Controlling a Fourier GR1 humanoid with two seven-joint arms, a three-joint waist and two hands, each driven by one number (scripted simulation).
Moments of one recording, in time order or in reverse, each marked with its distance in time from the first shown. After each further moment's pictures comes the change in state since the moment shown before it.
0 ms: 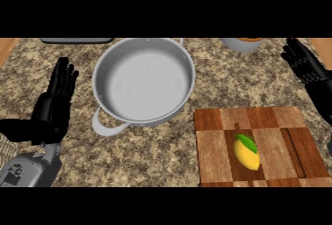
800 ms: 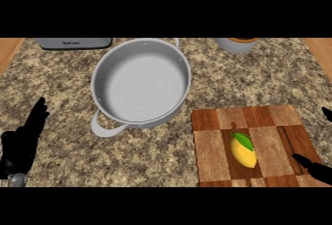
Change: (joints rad) left arm 0.248 0.173 0.037 0.115 -0.066 -0.054 0.091; right arm 0.539 -0.025 -0.114 -0.091 0.315 -0.336 -0.215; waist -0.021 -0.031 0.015
